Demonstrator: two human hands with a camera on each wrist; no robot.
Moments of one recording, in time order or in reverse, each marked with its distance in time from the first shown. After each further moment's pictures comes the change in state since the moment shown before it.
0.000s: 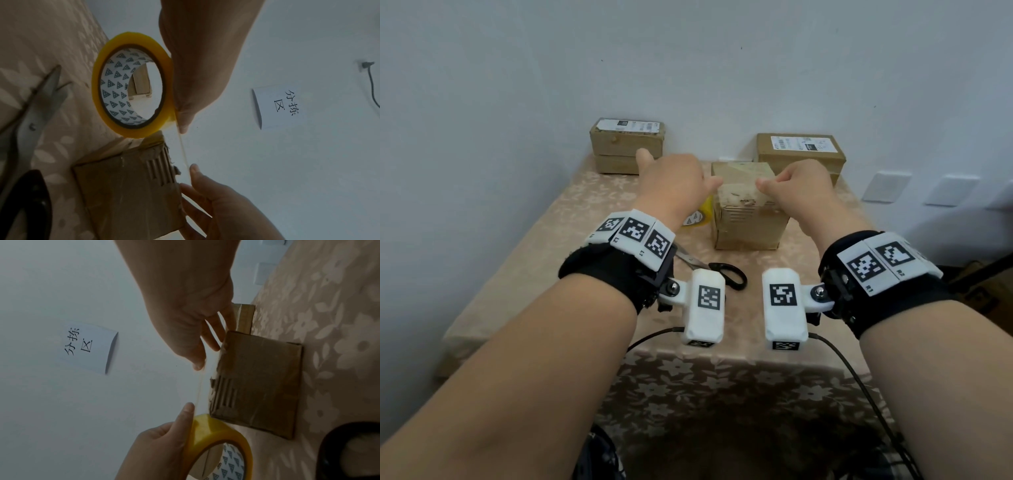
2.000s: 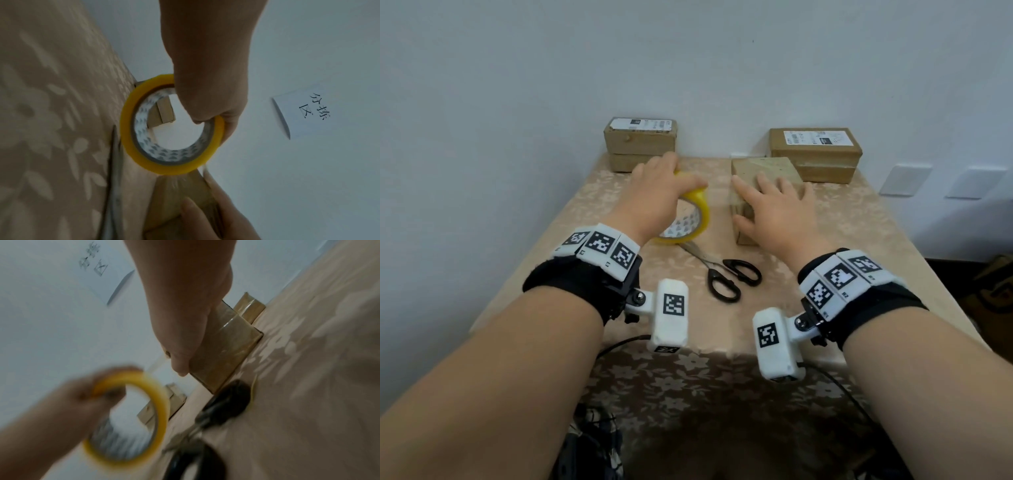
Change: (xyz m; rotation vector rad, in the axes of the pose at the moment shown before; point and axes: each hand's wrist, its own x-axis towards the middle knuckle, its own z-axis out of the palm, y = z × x) left_hand -0.030 -0.052 0.012 -0.121 0.107 0.300; right_hand -0.010 0.025 0.052 -0.820 -0.160 -0.417
